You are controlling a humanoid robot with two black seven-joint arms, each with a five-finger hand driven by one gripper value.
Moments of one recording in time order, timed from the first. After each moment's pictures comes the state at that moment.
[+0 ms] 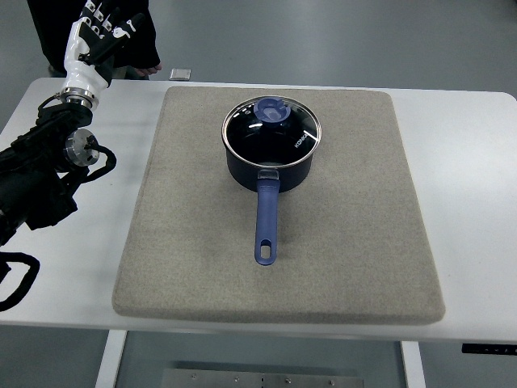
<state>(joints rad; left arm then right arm) -1.01 0.20 -0.55 -0.33 0.00 -0.13 -0.61 0.02 0.00 -0.04 0.21 0.00 -0.12 0.20</state>
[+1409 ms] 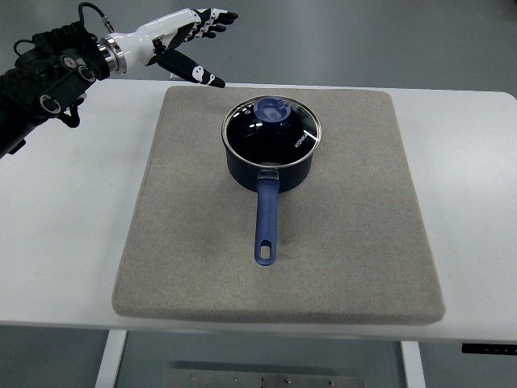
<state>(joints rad) -1.32 0.26 0.02 -0.33 0.77 -0.35 -0.61 0.02 0.00 -0.05 0.21 0.00 -0.12 0.20</state>
